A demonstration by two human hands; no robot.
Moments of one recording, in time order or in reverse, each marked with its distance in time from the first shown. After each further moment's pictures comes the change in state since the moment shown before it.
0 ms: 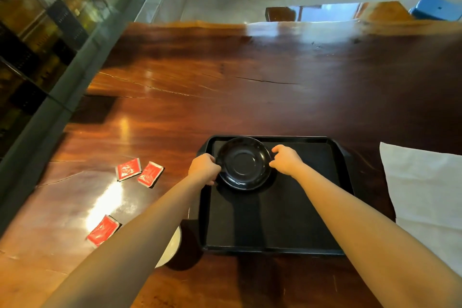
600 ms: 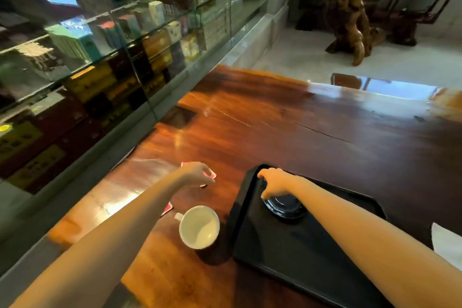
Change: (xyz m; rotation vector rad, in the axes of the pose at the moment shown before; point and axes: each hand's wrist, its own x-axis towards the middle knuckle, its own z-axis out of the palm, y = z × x) left_hand -0.099 -0.058 -0.133 0.365 0.080 0.129; right_hand -0.073 -0.129 0.013 -0.720 -0.293 -0.554
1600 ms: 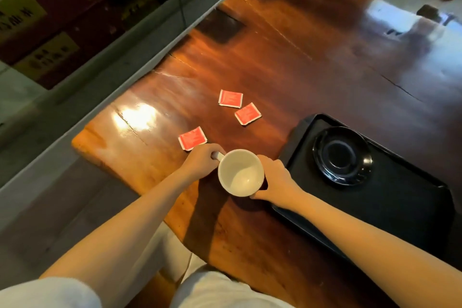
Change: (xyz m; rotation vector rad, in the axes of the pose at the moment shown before) left_hand 0.000 -0.137 0.112 -0.439 0.172 -0.037; right_hand 0.040 -0.087 0.139 0.312 0.117 -0.259
